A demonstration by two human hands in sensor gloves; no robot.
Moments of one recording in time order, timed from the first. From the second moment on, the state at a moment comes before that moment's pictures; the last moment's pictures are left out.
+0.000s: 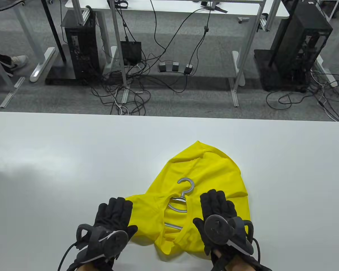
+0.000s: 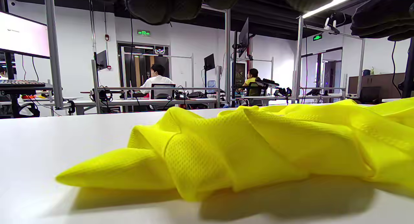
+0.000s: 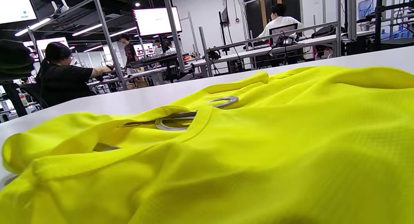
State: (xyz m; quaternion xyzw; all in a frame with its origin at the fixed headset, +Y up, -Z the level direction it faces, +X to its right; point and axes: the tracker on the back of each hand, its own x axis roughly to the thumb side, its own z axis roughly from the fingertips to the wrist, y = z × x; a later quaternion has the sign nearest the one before) left_hand -0.188 -0.713 -0.232 0.07 -0.21 0.00 0.97; right_hand 0.125 -0.689 -0.247 0.13 -0.02 0.98 0.12
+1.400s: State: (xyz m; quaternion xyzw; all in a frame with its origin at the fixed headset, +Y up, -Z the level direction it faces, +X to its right) left_hand -0.187 -0.714 -0.233 0.06 -0.21 0.01 0.97; right_hand 0.128 -0.768 -0.293 0.06 0.11 0.99 -0.10
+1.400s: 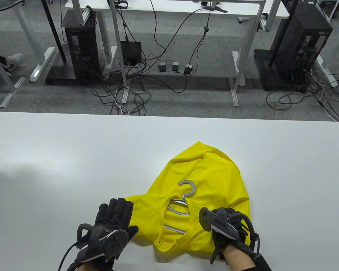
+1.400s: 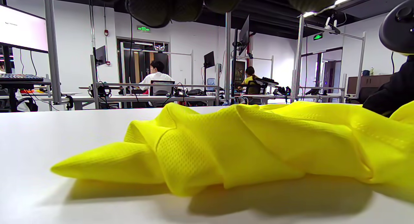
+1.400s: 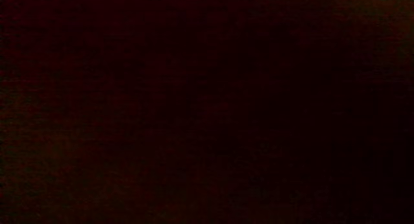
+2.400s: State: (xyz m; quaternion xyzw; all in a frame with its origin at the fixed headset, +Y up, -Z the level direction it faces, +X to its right) left_hand -0.211 -0.698 -0.226 0.19 -0.17 0.07 0.96; right_hand 0.167 -0.674 -0.253 0.18 -0.14 0.94 0.27
